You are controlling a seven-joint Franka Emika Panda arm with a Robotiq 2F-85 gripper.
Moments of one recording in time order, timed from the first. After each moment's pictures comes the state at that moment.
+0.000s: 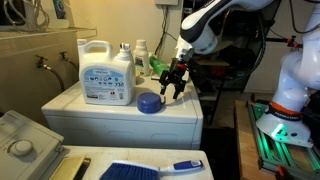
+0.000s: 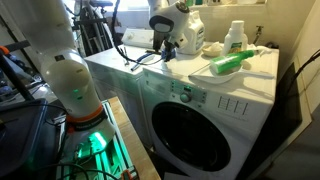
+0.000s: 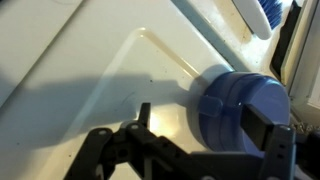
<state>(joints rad) 0.15 0.05 0.11 -2.33 0.93 2.40 0.06</state>
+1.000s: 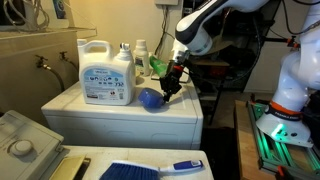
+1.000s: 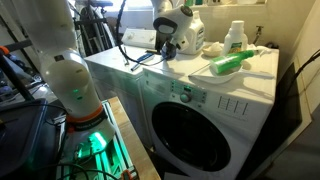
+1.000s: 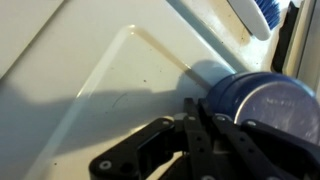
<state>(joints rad) 0.14 0.11 0.11 -2.28 0.93 2.35 0.08</state>
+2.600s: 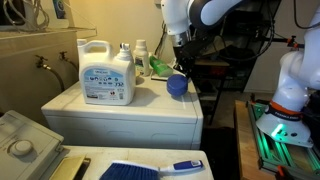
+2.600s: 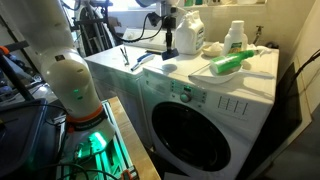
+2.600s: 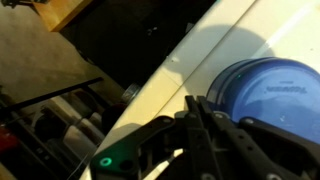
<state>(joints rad) 0.16 0.01 0.19 -2.06 -0.22 1.76 0.95</state>
